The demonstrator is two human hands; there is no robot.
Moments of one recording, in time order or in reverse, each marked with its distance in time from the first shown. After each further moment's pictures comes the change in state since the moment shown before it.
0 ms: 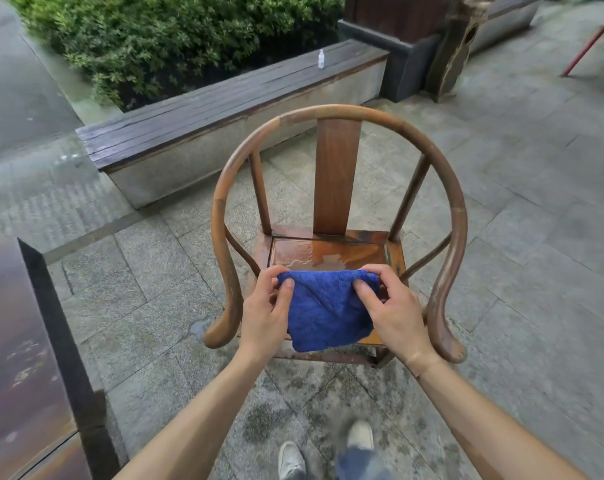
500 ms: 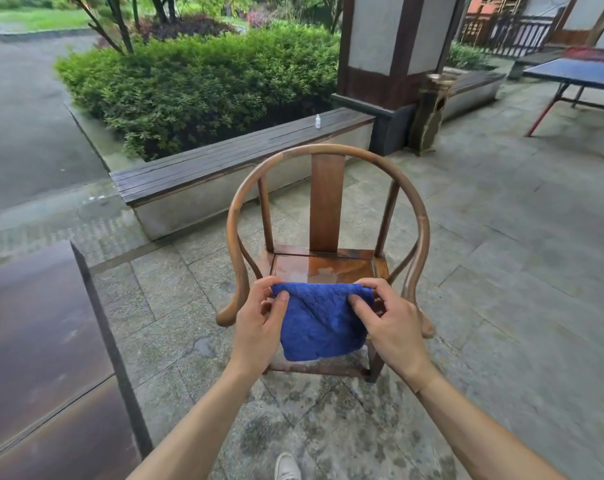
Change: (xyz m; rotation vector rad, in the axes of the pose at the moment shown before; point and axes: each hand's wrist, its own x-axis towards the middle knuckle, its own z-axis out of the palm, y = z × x) left_hand -0.177 0.052 -0.041 -0.107 0.038 0.138; right_hand -0.180 -0.043 -0.055 -0.017 0.096 -0.199
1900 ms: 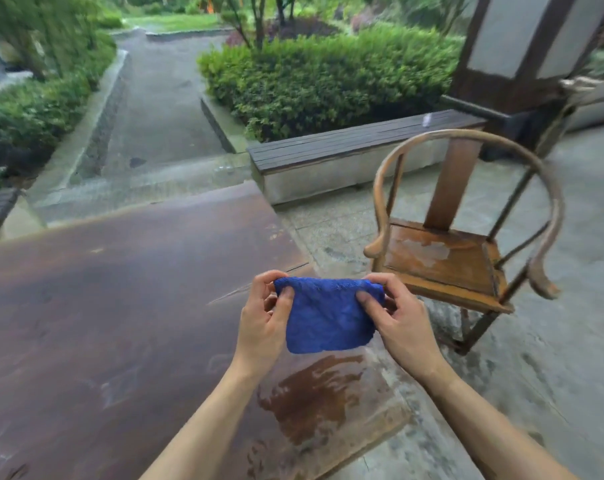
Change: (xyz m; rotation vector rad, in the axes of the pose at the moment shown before) left_hand -0.301 0.040 -0.392 -0.090 0.233 0.015; right_hand -0.314 -0.263 0.199 0.283 -0.303 -0.080
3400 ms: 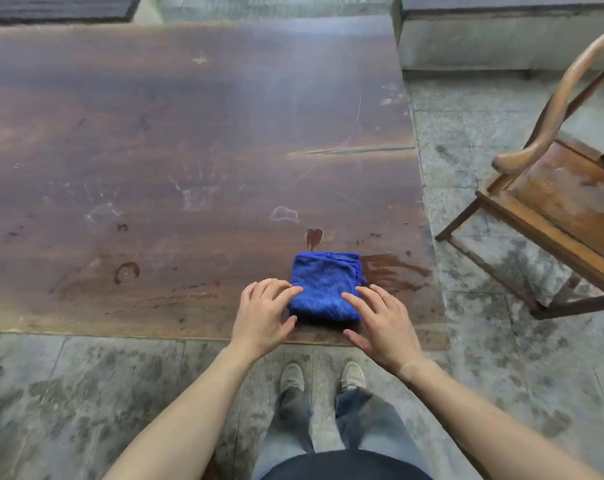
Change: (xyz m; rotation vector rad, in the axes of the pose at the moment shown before) left_hand -0.189 -0.179 -0.062 1.166 -0.158 -0.263; right_hand -0.109 0.208 0.074 -0.789 -0.785 -0.424
